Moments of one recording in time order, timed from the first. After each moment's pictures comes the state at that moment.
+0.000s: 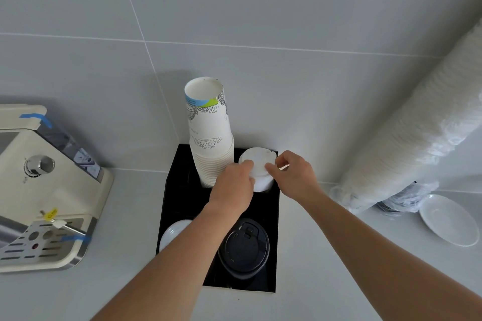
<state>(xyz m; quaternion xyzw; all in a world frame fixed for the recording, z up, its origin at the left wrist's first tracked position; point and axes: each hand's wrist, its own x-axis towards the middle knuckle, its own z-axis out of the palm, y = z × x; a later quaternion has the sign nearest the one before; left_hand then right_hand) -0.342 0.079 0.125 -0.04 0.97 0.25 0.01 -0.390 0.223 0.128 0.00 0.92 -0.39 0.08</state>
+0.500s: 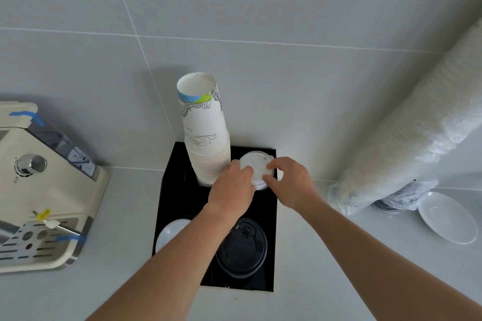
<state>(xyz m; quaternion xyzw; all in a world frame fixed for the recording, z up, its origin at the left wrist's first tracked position) -0.342 0.079 0.111 0.02 0.99 0.17 0.02 -0.382 0.228 0.113 -0.06 0.93 -0.34 0.09</state>
